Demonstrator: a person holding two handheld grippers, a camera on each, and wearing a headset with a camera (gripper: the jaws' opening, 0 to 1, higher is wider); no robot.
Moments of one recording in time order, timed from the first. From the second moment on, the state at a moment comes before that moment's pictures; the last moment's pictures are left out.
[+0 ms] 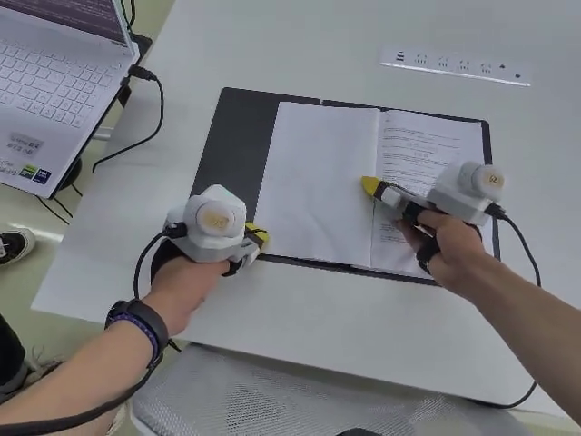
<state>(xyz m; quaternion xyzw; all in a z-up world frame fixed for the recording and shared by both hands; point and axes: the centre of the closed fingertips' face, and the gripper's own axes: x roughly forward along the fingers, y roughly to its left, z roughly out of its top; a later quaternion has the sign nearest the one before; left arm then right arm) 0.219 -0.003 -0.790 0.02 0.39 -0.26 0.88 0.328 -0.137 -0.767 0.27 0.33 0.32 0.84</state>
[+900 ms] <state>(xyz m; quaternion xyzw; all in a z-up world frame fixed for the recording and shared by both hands) 0.219 -0.003 -0.790 0.01 0.38 -0.25 0.89 0.388 -0.138 -0.758 0.32 0.27 0.29 0.86</state>
